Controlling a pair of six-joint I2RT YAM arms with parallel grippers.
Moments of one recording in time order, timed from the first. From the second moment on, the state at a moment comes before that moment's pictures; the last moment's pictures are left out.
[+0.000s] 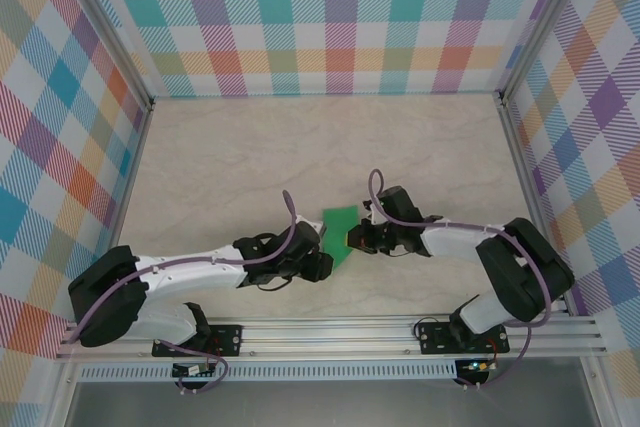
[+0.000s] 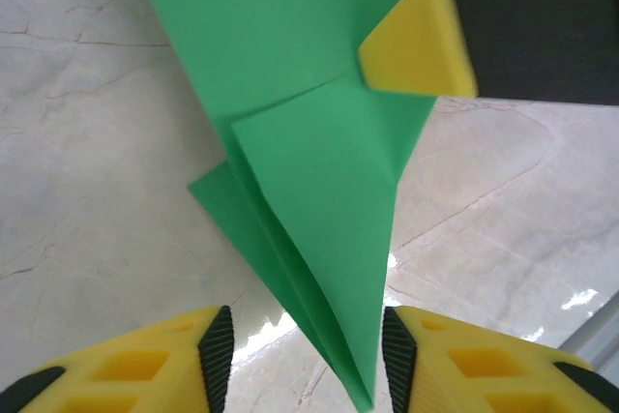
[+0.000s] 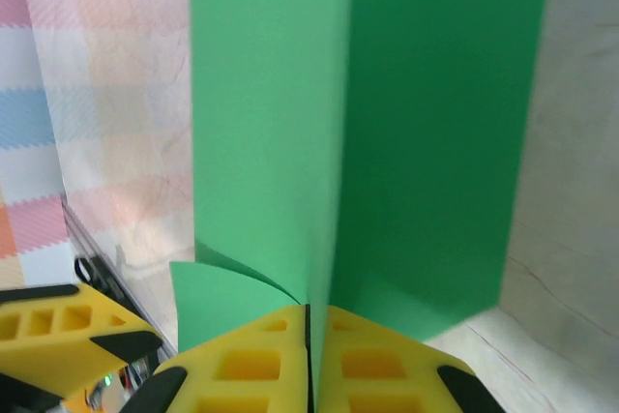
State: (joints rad) left arm -1.05 1.33 0.66 -0.25 -0.05 -0.69; right arm 0.60 1.47 0.55 0.04 -0.58 0.83
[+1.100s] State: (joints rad) left arm -1.11 1.27 0.66 -0.21 -0.17 -0.68; right arm 0.68 1.11 0.45 -0.15 -0.24 1.05
